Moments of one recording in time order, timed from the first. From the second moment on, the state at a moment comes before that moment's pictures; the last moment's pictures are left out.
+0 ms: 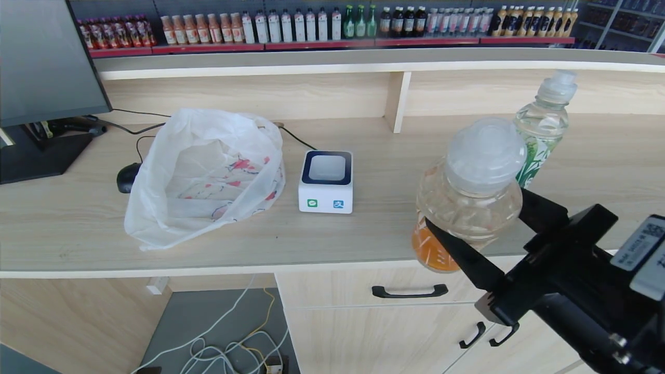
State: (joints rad) left arm 0.00 0.00 0.00 0.00 0.00 0.00; right arm 0.90 1.50 -0.32 -1.57 -0.20 -0.70
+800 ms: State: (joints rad) left arm 0.00 0.00 0.00 0.00 0.00 0.00; right arm 0.74 1.56 -0.46 -1.49 -0.18 -0.12
